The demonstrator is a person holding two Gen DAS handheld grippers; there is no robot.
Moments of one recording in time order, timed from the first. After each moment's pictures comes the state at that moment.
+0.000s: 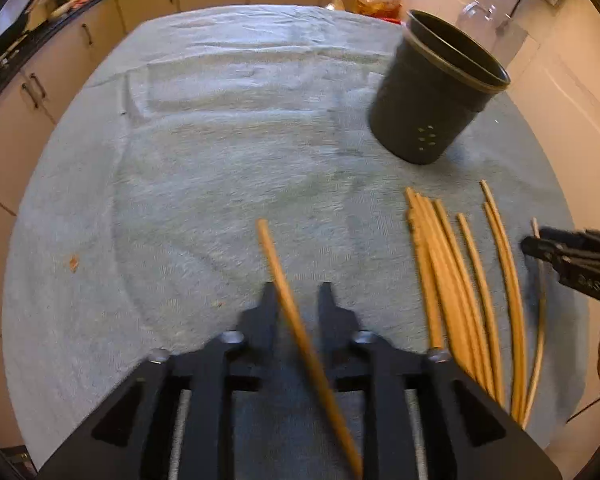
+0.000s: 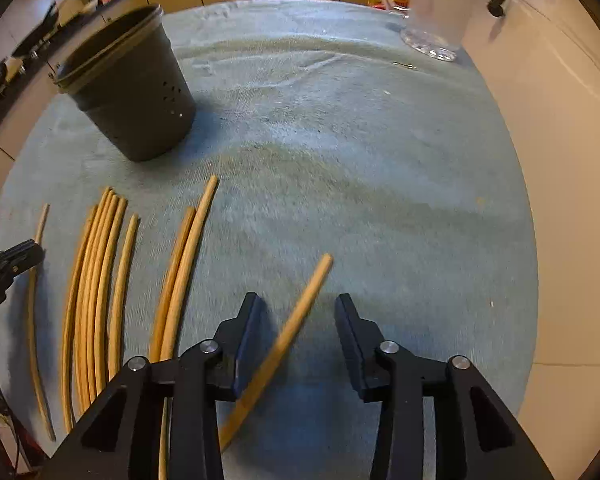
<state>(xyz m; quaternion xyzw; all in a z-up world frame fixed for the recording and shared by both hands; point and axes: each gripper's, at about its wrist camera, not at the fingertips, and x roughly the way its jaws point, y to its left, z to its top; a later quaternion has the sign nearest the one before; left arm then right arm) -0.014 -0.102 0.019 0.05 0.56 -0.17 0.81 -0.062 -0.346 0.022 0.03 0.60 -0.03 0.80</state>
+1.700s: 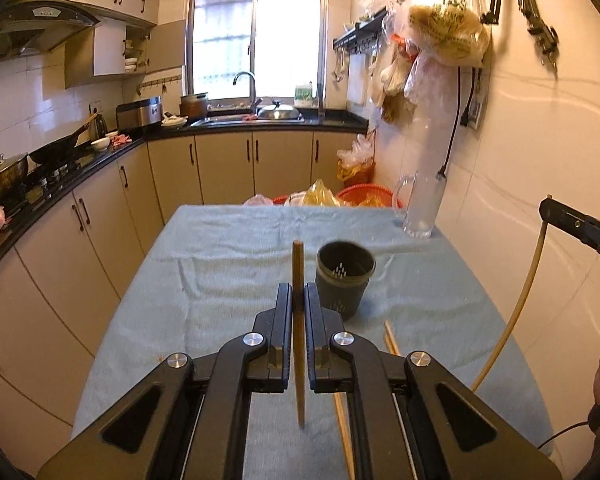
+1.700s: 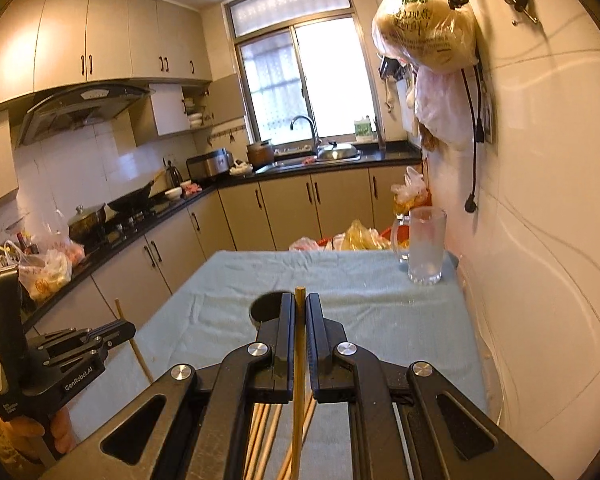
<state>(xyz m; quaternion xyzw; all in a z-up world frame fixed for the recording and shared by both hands) -0.130 -0.097 0.204 0.03 0.28 -0.17 0.94 -0.207 -0.327 0.244 0.09 0.21 0.03 0.97</state>
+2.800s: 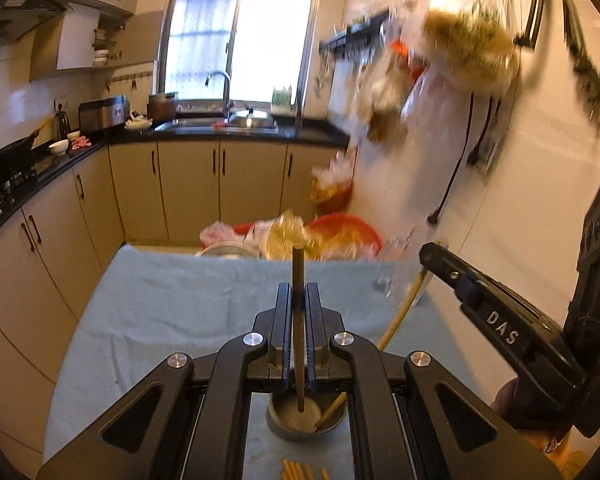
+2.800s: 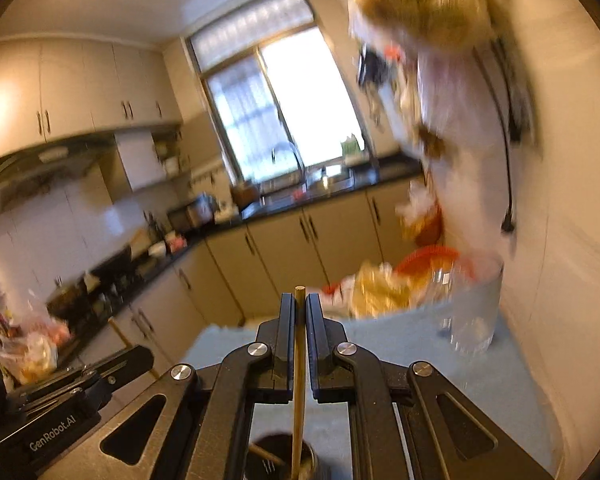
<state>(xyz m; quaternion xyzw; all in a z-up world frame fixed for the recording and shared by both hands) 0.028 -0.182 0.227 0.00 0.29 -0.21 0.93 -0.009 -0.342 0.222 0.17 0.20 0.01 0.97</state>
